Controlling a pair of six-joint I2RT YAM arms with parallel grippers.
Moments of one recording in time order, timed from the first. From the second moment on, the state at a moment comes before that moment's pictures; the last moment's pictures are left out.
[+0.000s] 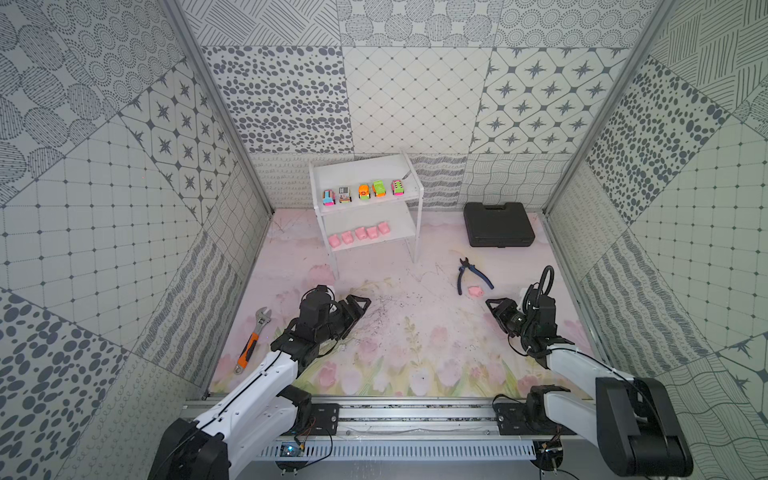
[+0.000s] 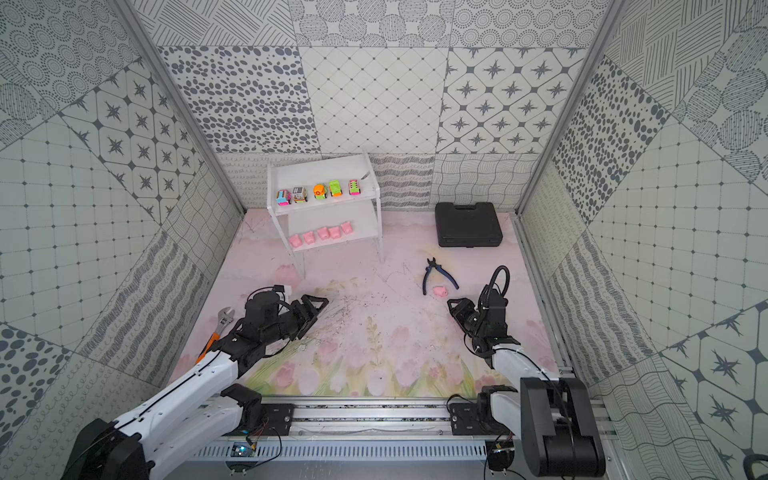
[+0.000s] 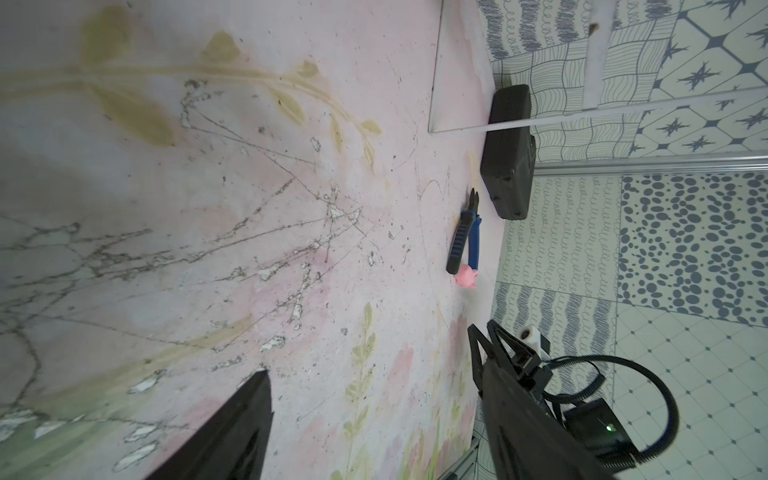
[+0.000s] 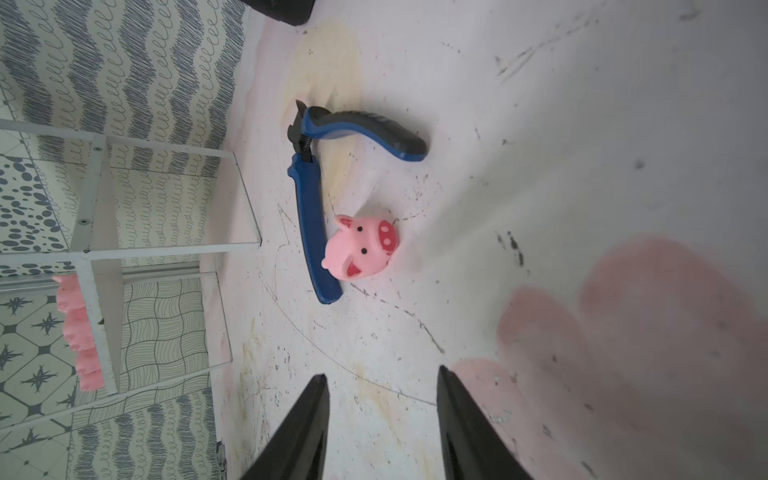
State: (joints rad) left arm -0.39 0.88 0.36 -0.05 0.32 -1.15; right arm 0.00 1.21 0.25 0.32 -0.40 0.97
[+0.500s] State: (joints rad) left arm -0.46 0.64 0.33 -0.11 0.27 -1.24; right arm 0.01 1.46 0.44 0.39 -0.38 1.18
